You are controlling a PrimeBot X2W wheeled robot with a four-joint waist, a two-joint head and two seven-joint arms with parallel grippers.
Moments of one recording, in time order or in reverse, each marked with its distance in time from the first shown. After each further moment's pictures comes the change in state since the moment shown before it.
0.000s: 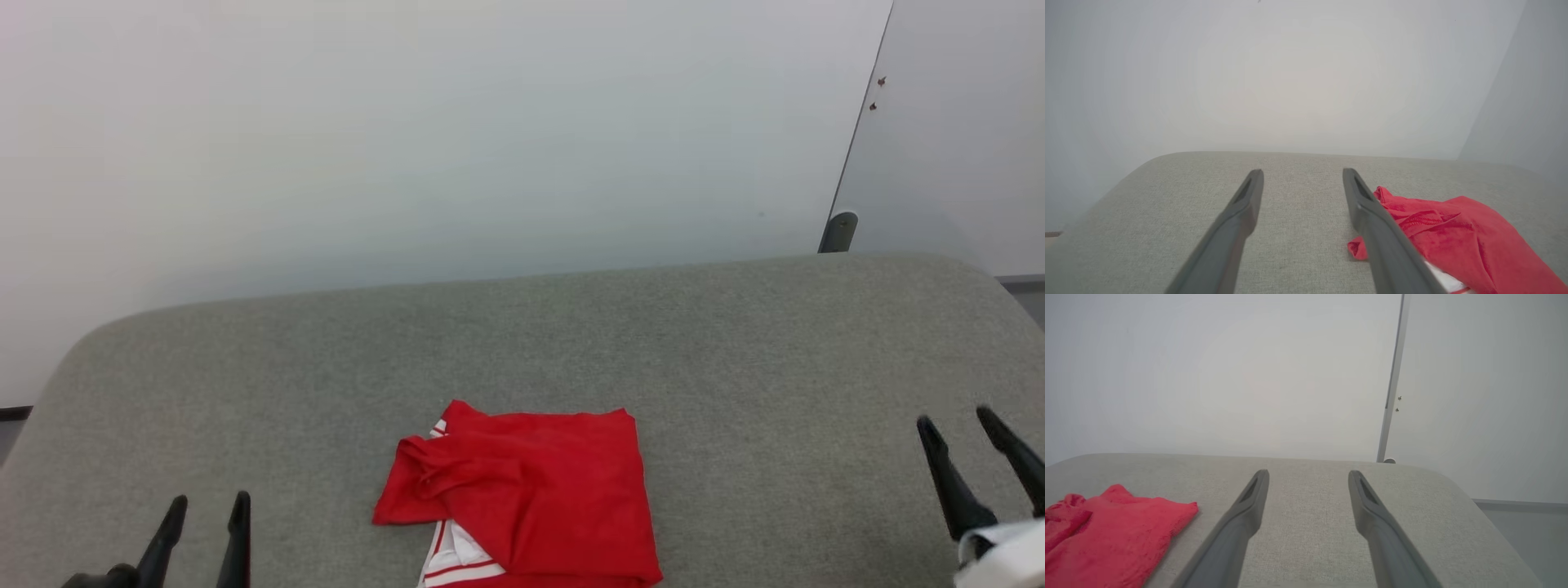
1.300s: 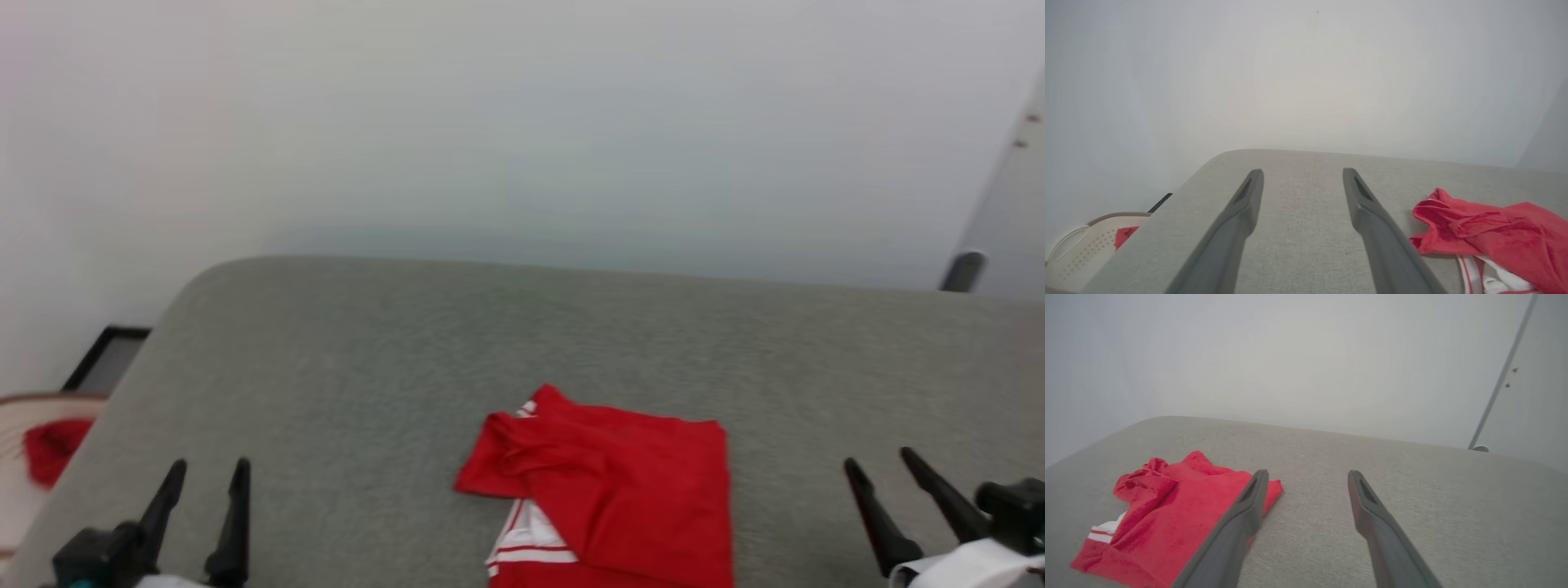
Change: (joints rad) left arm -0.088 0.037 -0.022 0.068 0.028 0.000 0.004; right arm 0.092 0.124 -0.020 -0.089 -0.087 0.000 0.121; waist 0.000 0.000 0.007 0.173
